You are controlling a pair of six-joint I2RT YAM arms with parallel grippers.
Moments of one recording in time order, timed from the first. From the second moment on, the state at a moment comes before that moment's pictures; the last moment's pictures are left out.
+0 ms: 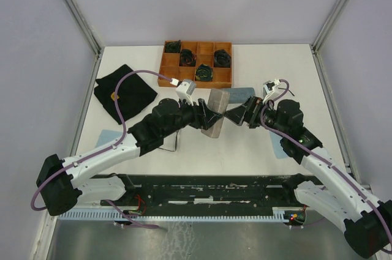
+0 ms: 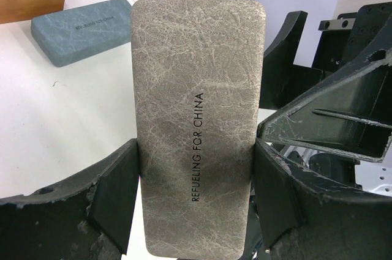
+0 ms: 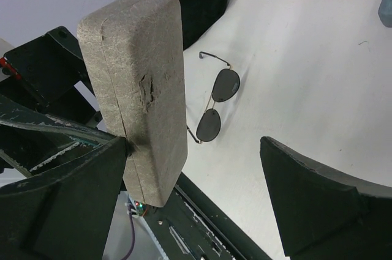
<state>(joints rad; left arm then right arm) -0.90 1.15 0.83 0.12 -0.01 -0.58 0.48 0.84 0.62 -0.01 -0.36 0.78</state>
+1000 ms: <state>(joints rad) -0.88 1.15 0.81 0.07 0.00 -0.58 0.50 0.93 0.69 -0.19 -0.21 0.70</state>
